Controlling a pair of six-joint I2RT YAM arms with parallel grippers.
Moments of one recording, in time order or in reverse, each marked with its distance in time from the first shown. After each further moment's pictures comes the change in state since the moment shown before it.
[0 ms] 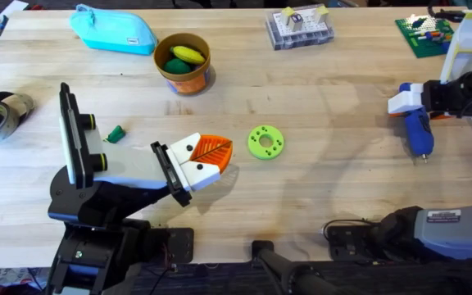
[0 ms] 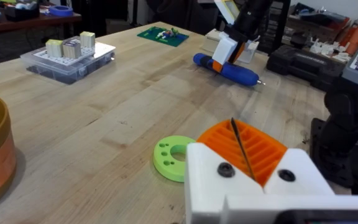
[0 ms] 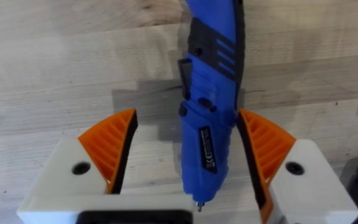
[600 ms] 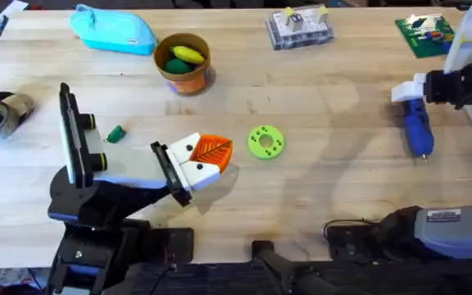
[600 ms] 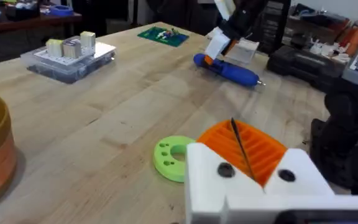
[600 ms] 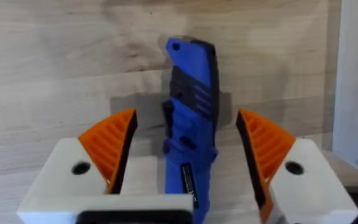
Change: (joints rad) left arm 0.000 0.000 0.000 0.002 0.000 -0.004; right arm -0.001 0.013 0.000 0.162 0.001 -0.018
